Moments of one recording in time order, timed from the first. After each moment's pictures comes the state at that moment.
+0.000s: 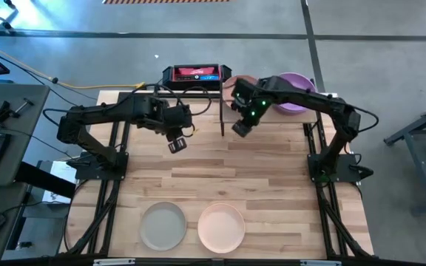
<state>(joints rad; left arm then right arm) 0.07 1.53 1.66 -1.40 -0.30 -0.30 -0.36 1.74 1.72 -1.26 -0.36 0.31</state>
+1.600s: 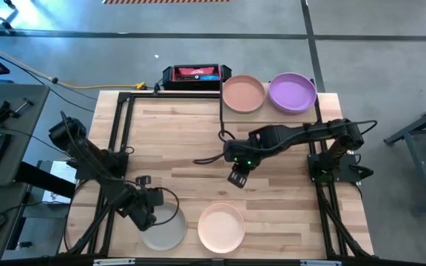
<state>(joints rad) -0.81 1.50 0.96 -0.94 -0.24 -0.92 0.15 1.74 1.72 -1.19 -0.05 0.66</state>
